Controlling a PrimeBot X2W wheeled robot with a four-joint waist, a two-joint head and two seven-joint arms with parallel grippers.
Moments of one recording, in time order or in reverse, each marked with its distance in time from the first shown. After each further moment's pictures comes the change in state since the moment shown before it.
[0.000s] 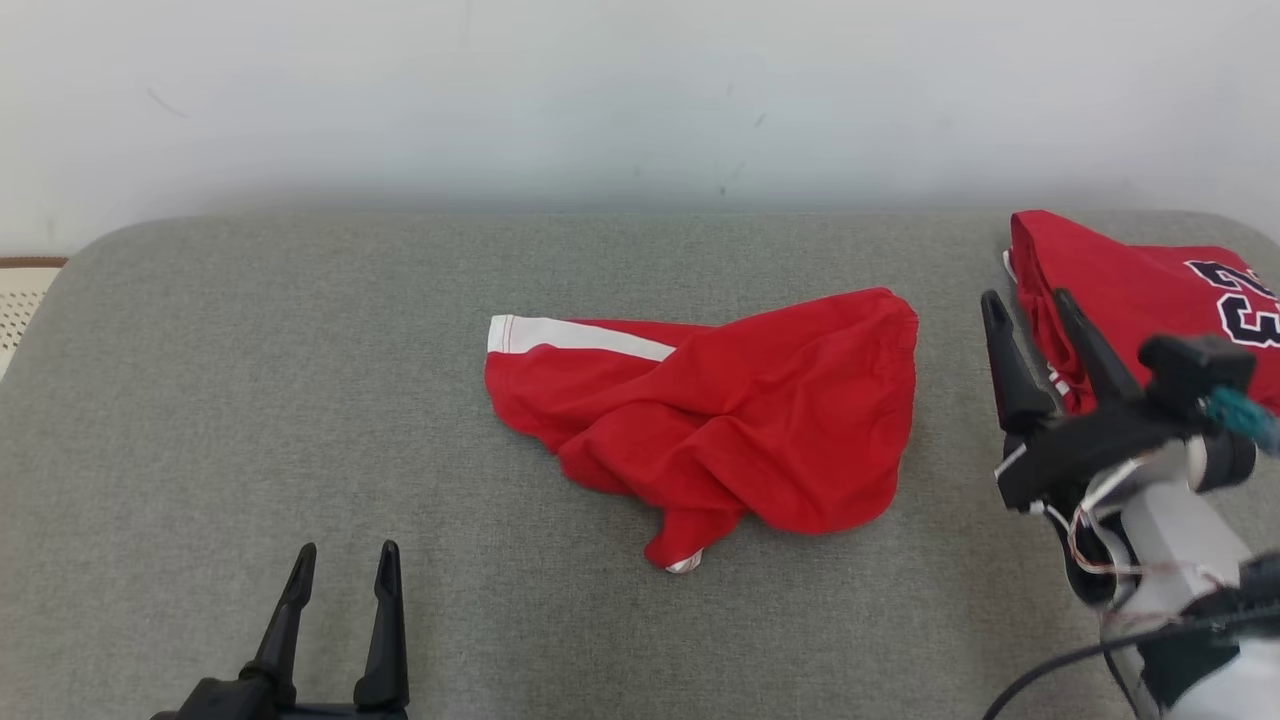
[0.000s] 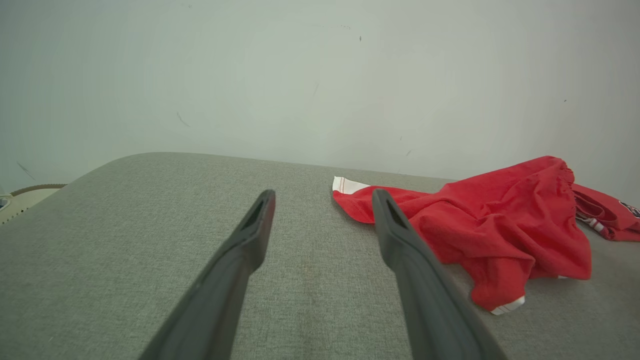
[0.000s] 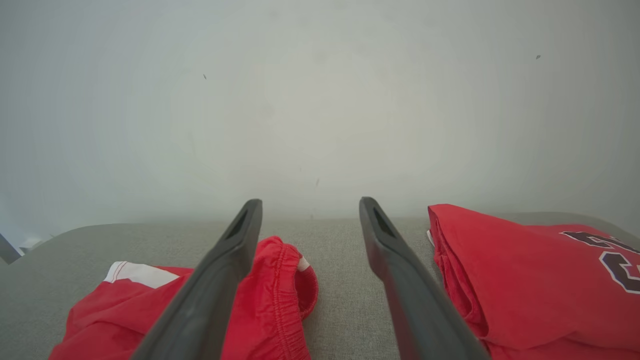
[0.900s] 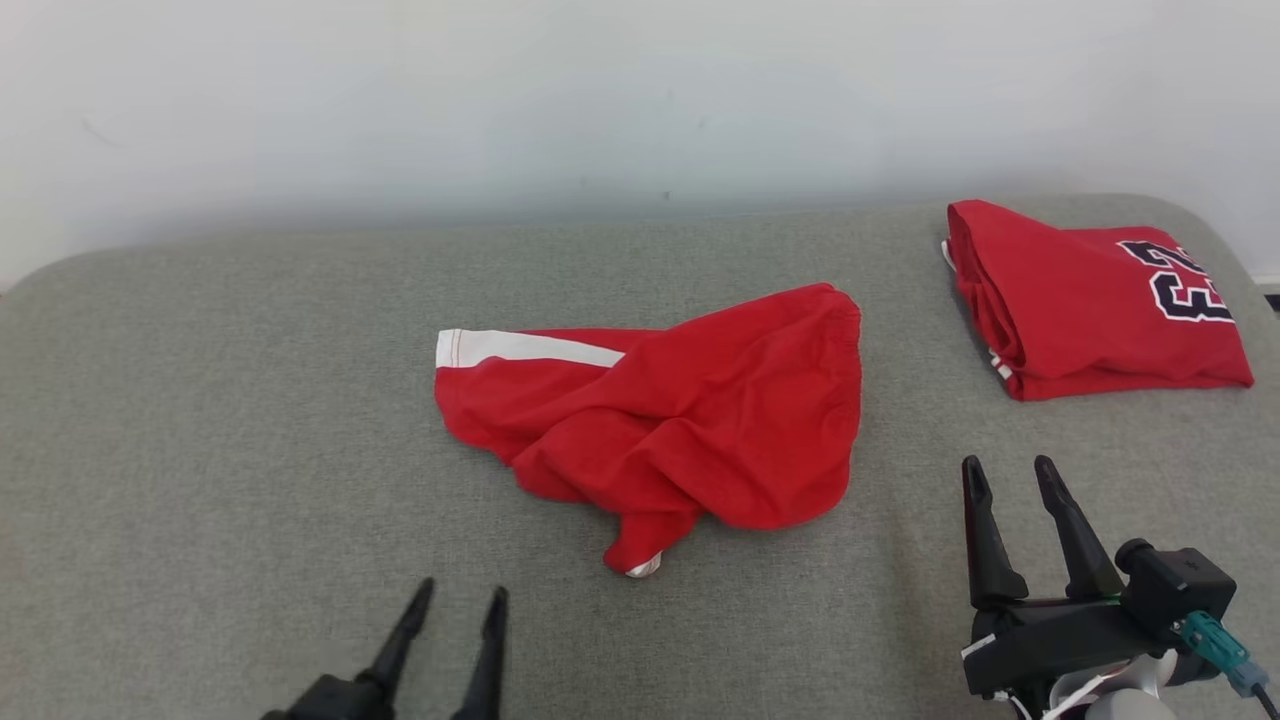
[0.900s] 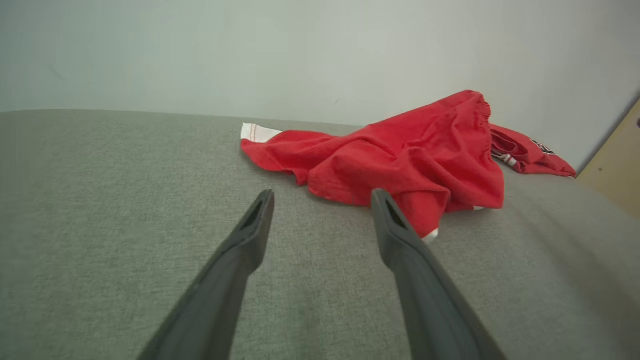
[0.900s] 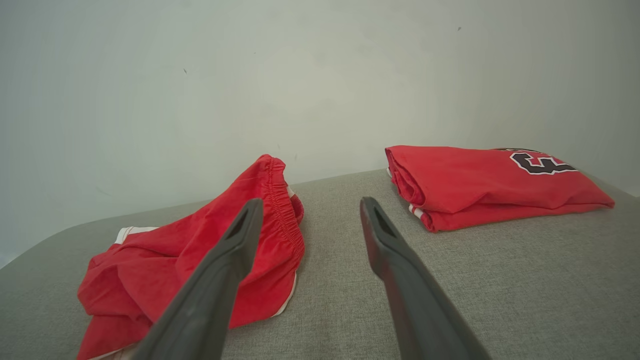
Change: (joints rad) left arm -0.045 0.000 -0.132 0.161 -0.019 -0.070 0.000; right arm 0.479 0.207 -0.286 -0.422 -0.270 0.000 0.000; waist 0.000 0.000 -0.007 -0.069
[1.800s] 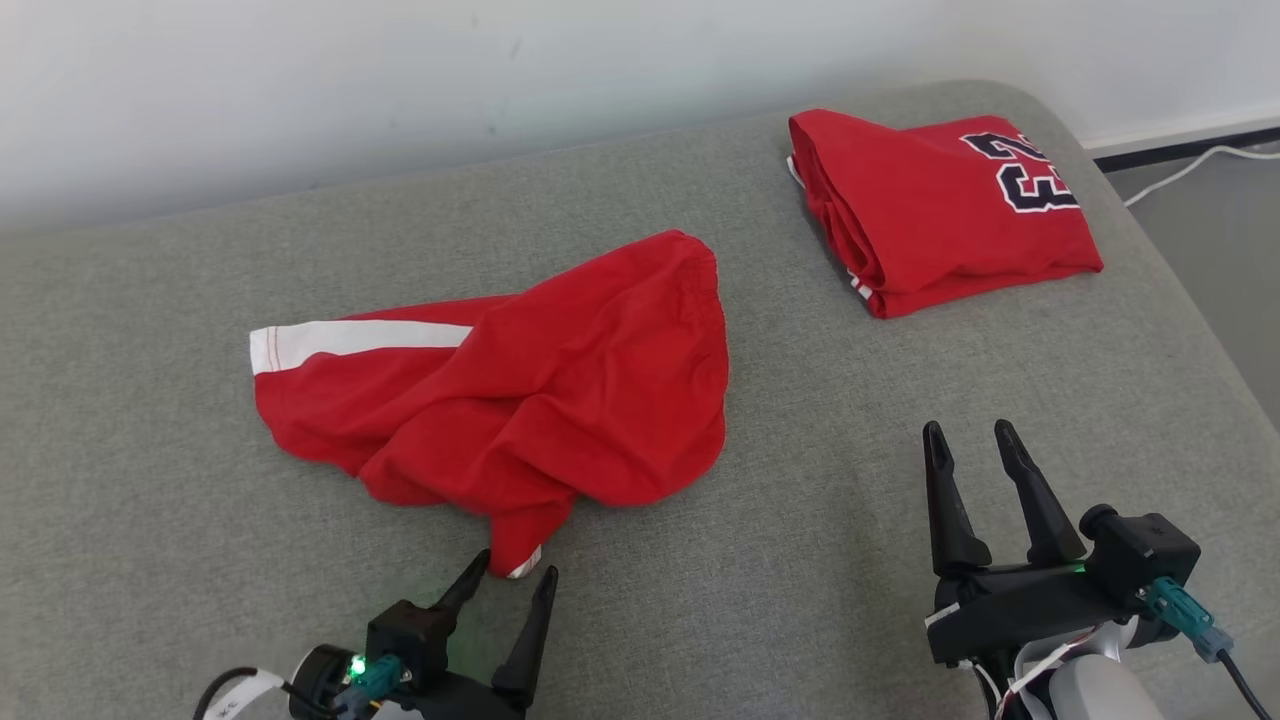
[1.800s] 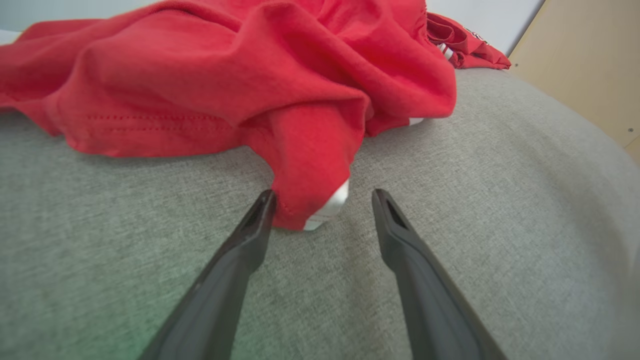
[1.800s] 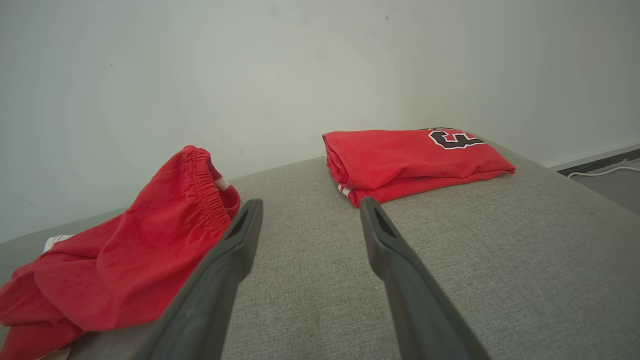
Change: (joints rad) left arm -0.236 -0.001 -0.162 0.339 -0.013 -0.018 0.000; right arm -0.065 0.032 0.040 0.014 0.002 0.000 0.000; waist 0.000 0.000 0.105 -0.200
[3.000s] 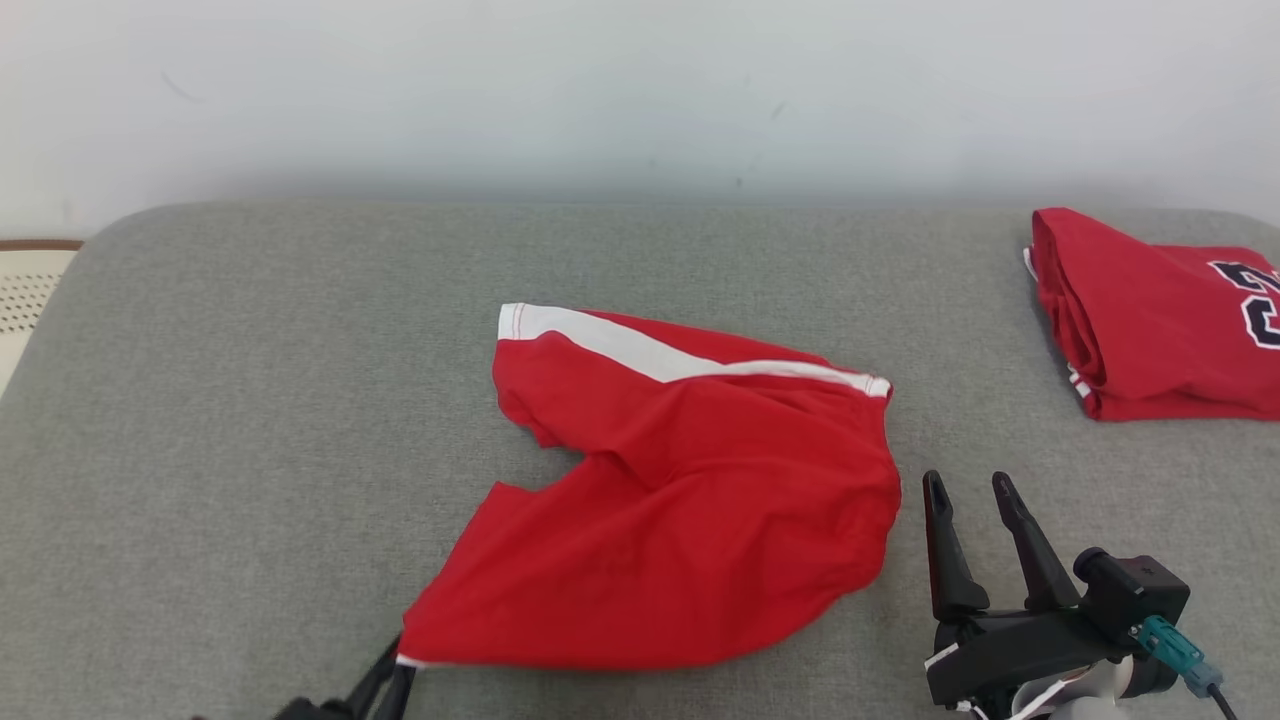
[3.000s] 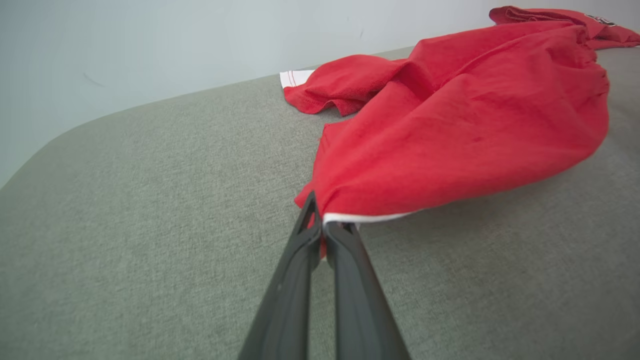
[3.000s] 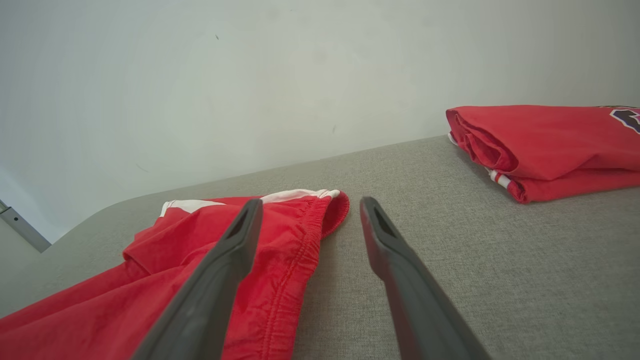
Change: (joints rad) left arm 0.235 0.199 0.085 -0.325 0.126 0.011 0.042; right arm 0.053 0.019 -0.015 0.036 0.008 0.000 0.000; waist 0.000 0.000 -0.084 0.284
